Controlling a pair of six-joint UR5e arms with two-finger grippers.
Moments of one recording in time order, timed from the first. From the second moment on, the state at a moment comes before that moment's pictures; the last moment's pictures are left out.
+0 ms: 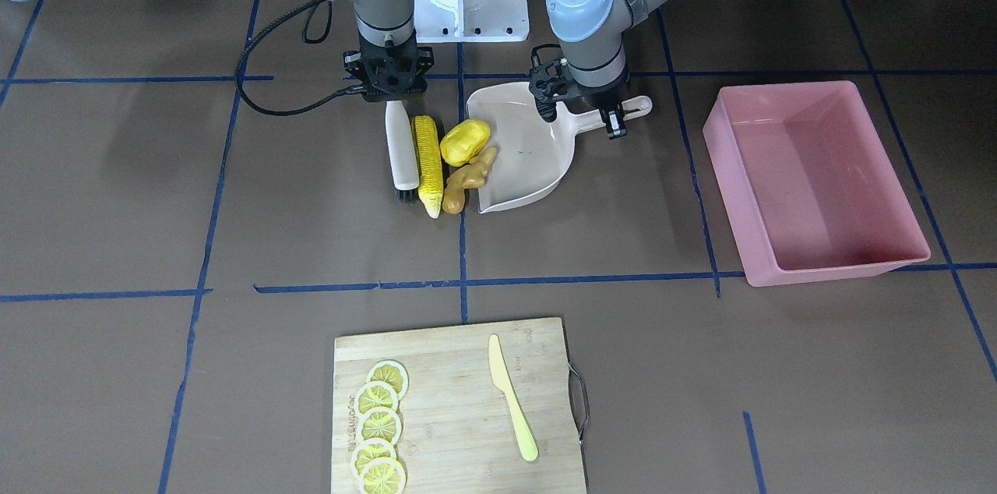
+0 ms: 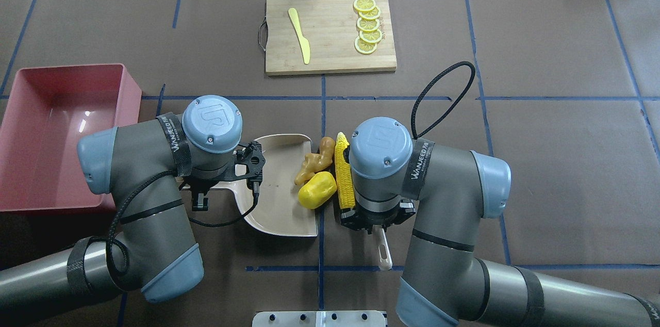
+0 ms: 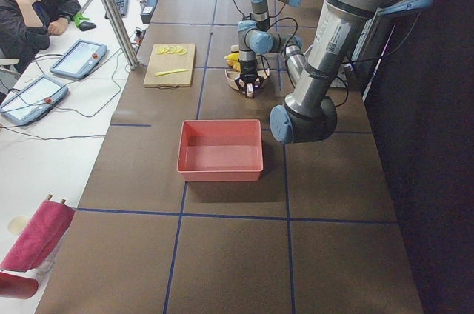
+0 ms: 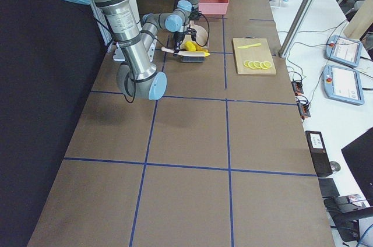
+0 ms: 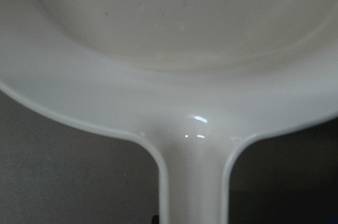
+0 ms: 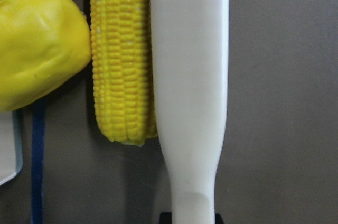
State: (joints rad) left arm -0.48 -2.14 -1.84 -1.10 -1.81 0.36; right arm 0.38 -0.93 1.82 -1.88 1.99 1.12
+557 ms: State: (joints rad) left arm -0.48 -2.15 -1.83 -1.09 -1.81 0.36; right arm 0.35 -0.83 1.73 -1.88 1.99 1.12
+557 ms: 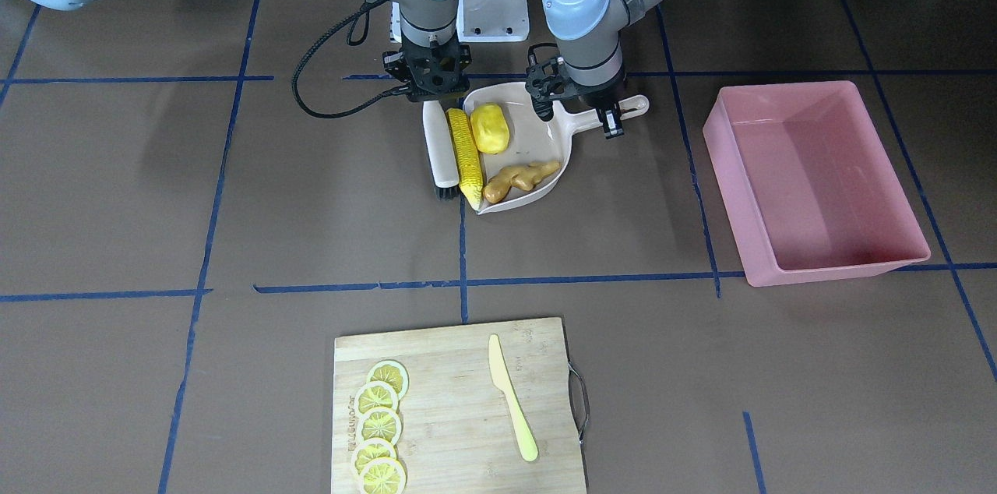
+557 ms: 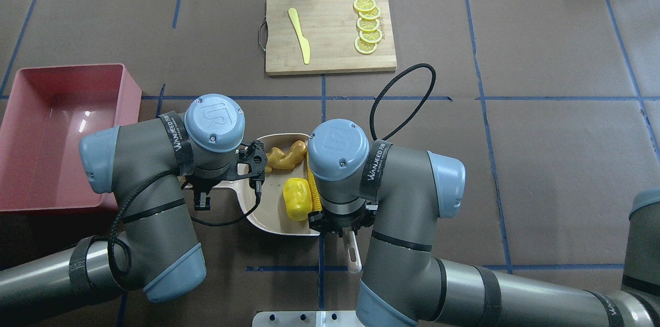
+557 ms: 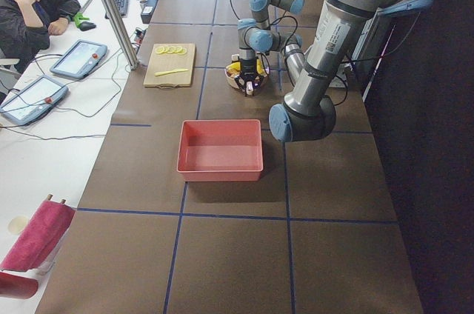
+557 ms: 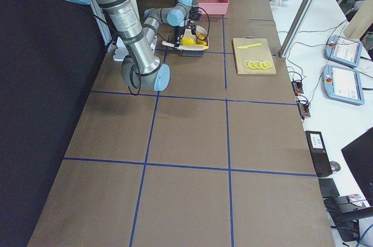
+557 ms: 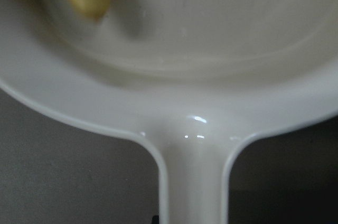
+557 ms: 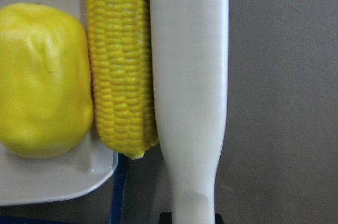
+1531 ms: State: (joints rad) left arm -0.48 -2.14 -1.83 -1.16 -1.82 0.36; right arm 0.34 -0.74 1.67 -1.85 1.99 1.12
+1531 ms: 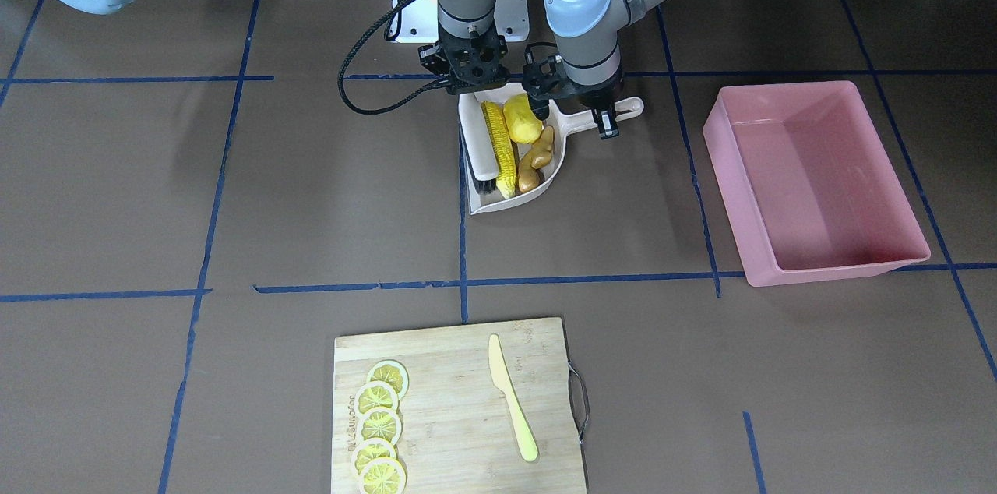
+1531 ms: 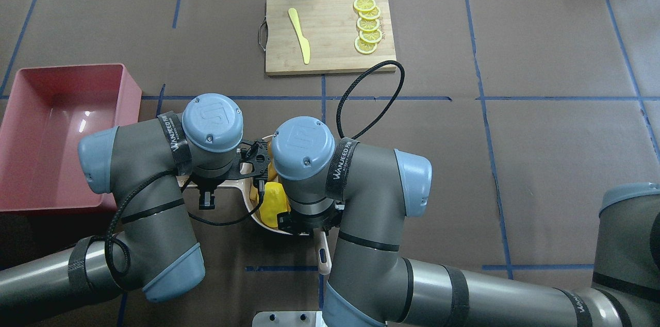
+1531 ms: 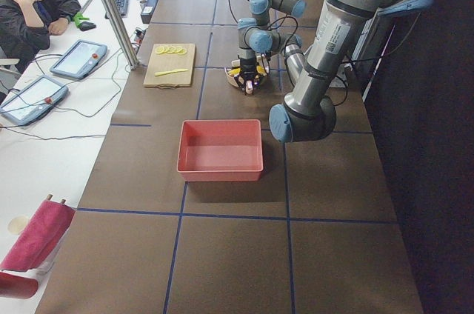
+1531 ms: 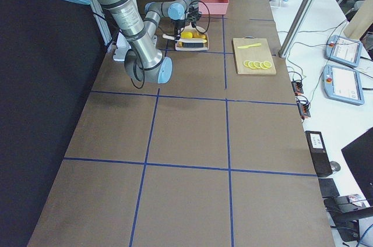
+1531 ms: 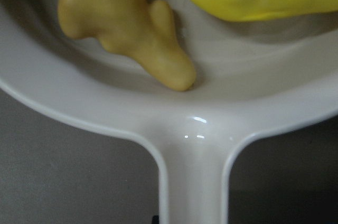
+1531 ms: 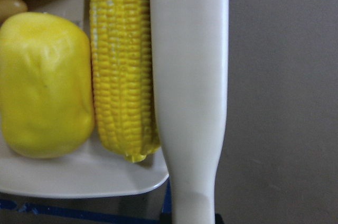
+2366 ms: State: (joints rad) left arm -0.48 -2.09 -1.79 -1.33 -1.83 0.36; right arm 0.36 -0.74 1.68 -1.82 2.00 1.14
